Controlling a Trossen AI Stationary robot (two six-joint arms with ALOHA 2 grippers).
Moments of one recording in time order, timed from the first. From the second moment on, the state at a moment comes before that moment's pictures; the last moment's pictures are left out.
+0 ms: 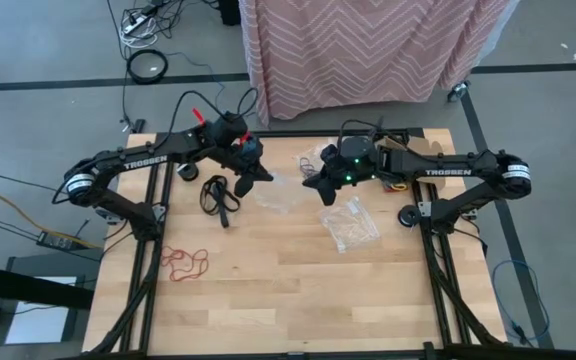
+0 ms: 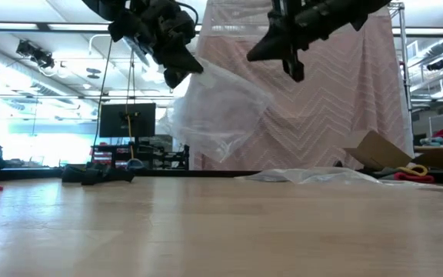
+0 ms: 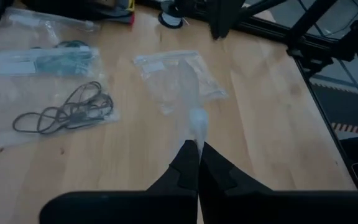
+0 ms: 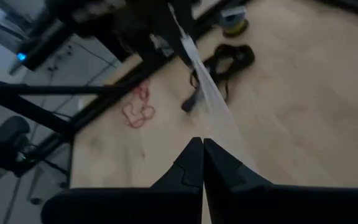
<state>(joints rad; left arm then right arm) 0.47 1.41 1.11 -0.40 0.57 0.10 -0.22 1.34 0.98 -0.10 -0.18 0.52</state>
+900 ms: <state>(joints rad) 0.45 1.41 1.12 -0.37 0.63 0.07 -0.24 1.49 0.98 -0.01 -0.34 0.34</state>
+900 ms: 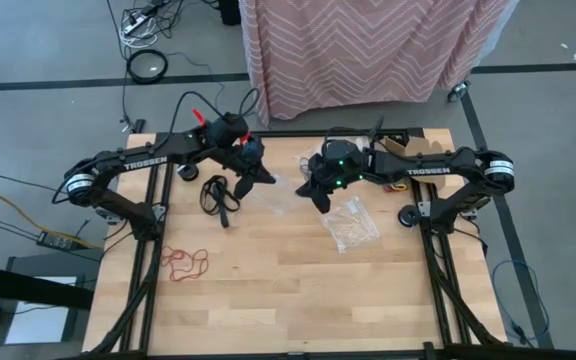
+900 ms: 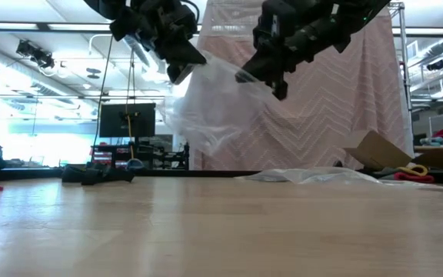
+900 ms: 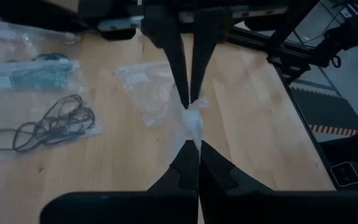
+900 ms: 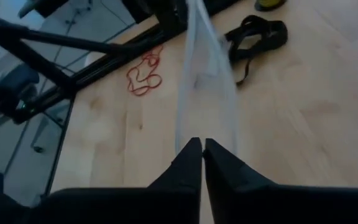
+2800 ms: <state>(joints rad) 0.38 1.72 1.29 -0.20 0.91 -0.03 -0.23 1.49 0.98 0.15 -0.34 0.44</state>
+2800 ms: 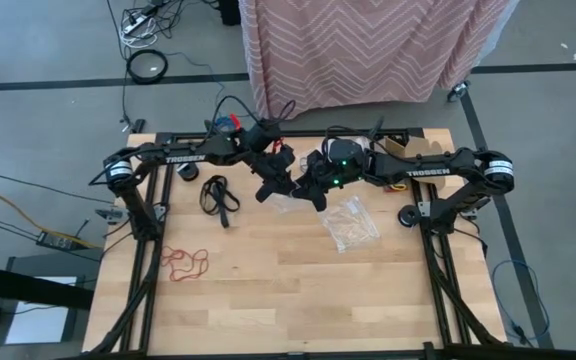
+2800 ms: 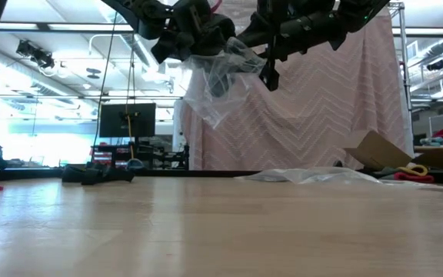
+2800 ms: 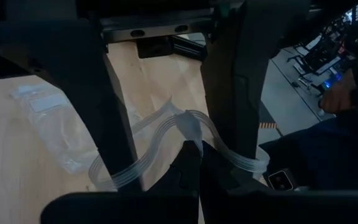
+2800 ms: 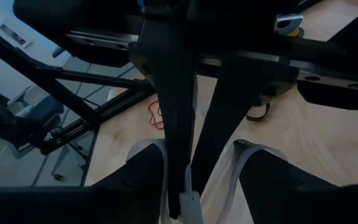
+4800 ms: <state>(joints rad) 0.42 1.71 1.29 -0.25 0.89 0.01 -0.23 1.49 0.98 0.06 -0.30 0.43</state>
